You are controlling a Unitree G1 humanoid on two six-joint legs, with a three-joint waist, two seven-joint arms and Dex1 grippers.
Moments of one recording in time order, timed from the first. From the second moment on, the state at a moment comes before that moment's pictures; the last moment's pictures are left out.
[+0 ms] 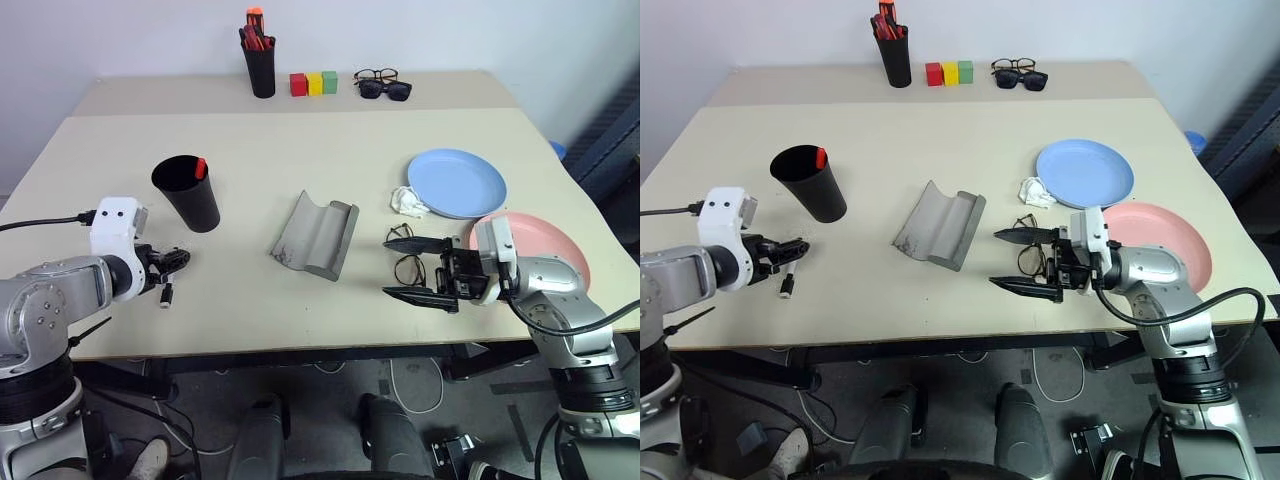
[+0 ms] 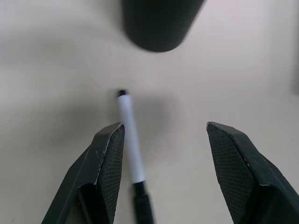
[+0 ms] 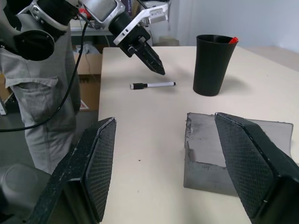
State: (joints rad) left arm -0.40 0.67 0.46 -0.42 -0.60 1.61 -0.21; right arm -0.30 -0.61 -0.05 -0.11 0.59 0.18 1.30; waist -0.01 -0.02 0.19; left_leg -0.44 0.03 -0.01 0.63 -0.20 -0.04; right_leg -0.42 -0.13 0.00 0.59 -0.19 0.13
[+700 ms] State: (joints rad) left arm -0.48 0.50 0.48 -0.20 -0.52 1.60 0.05; right arm -0.28 -0.62 -0.06 -0.10 0.59 0.17 1.29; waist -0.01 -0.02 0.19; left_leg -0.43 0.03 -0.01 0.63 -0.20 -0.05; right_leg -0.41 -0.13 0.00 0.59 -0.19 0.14
